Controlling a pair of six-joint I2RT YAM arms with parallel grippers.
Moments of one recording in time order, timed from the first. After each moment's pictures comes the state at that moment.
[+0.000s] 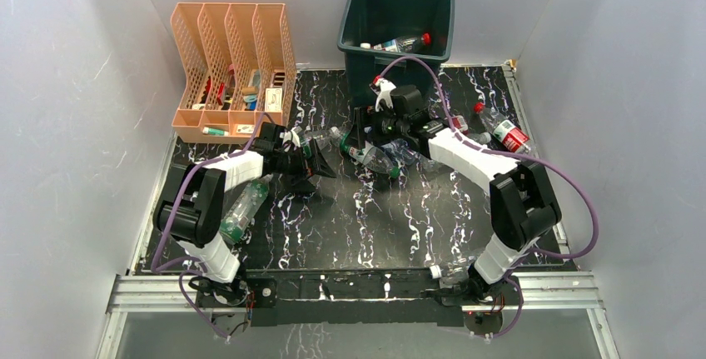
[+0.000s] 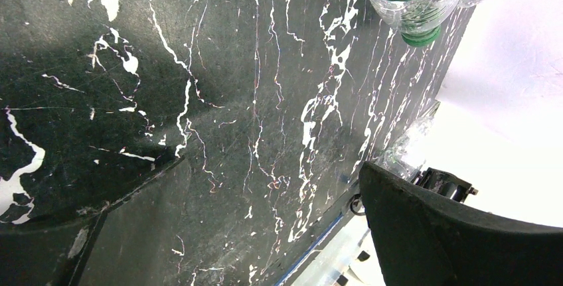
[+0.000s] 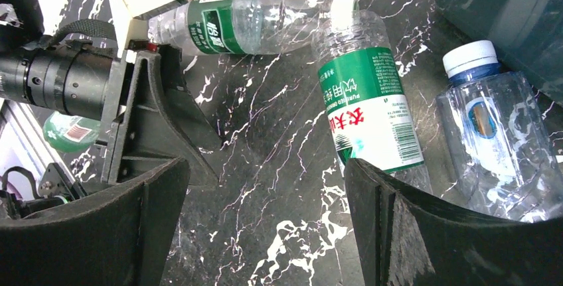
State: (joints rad) left arm -0.29 1.68 0.87 -0.20 0.66 -0.64; right arm 0.57 1.66 1.21 -0.11 -0.38 0.33
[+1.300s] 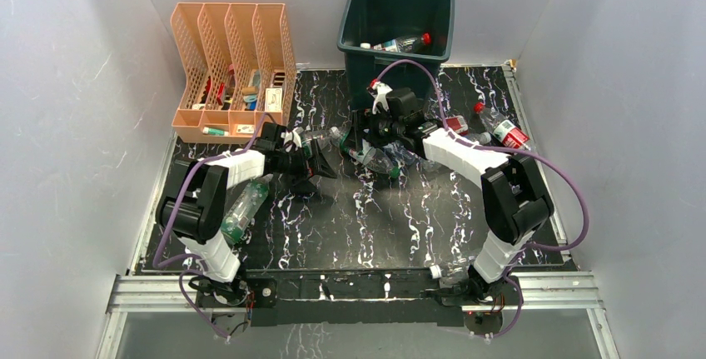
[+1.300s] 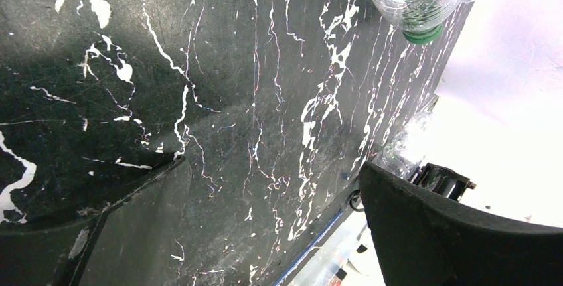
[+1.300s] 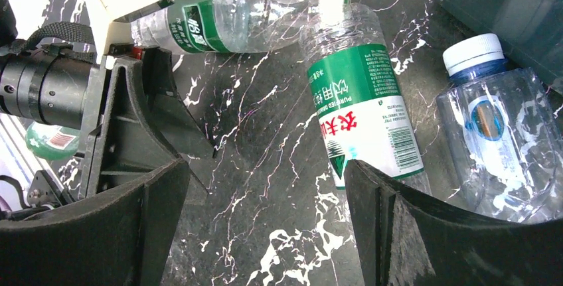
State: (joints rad) left arm -0.29 1.71 0.88 -0.20 0.68 -0.63; right arm 0.58 1.71 1.21 -0.09 -0.36 0.35
